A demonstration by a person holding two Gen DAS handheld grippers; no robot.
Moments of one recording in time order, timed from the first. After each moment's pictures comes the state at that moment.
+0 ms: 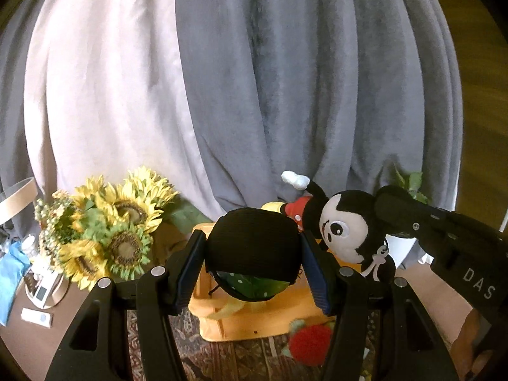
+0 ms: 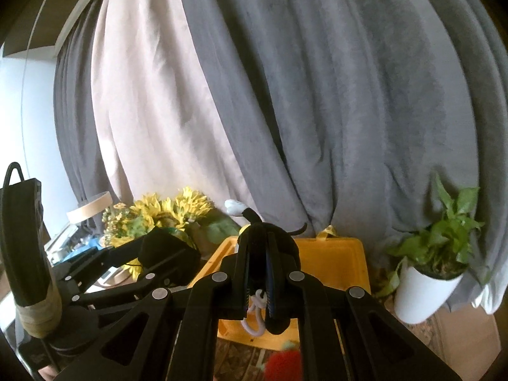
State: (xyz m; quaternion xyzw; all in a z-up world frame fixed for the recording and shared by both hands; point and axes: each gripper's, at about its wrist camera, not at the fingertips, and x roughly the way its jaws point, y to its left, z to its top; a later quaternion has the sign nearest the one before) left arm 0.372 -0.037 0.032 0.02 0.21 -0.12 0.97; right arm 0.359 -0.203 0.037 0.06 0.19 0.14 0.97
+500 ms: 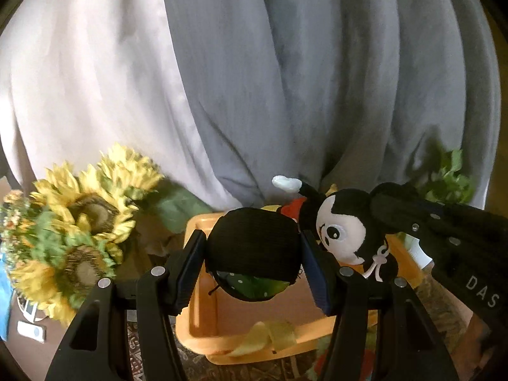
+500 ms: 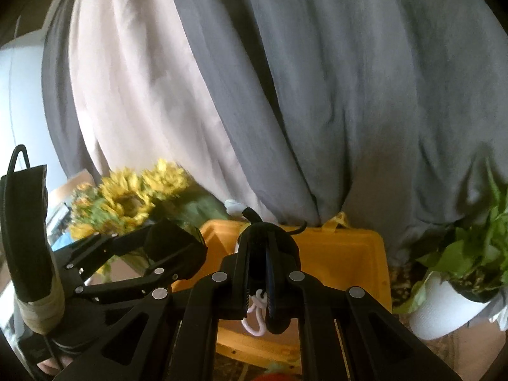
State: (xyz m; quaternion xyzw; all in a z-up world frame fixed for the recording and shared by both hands) left arm 0.470 -0.053 -0.014 0.04 0.27 -0.11 0.95; right arm 0.456 -0.200 -0.012 0.05 0.26 0.15 0.95
